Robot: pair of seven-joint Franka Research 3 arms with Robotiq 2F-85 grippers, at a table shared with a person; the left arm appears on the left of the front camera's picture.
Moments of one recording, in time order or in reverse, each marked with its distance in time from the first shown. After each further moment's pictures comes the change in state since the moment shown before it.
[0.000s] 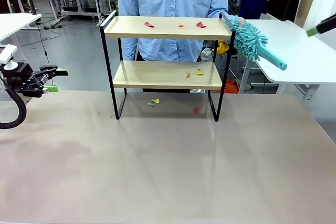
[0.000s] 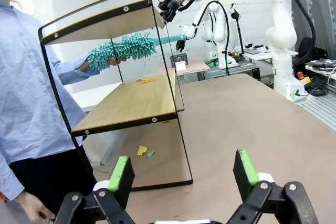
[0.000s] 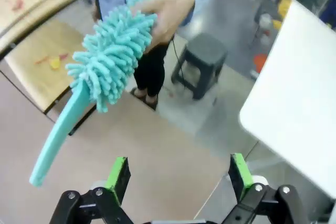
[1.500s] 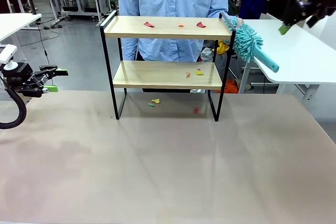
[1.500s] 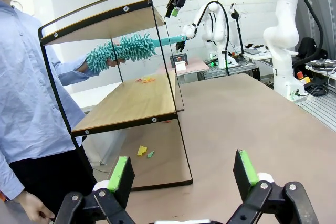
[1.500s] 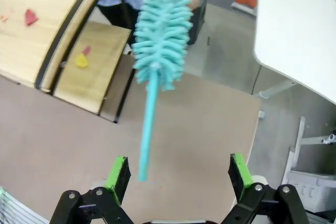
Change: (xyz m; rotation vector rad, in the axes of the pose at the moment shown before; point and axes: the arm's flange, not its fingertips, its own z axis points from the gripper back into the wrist) left arm 0.000 0.000 0.000 0.000 0.000 0.000; right arm 0.078 0.154 0.030 -0.149 0.266 -0.253
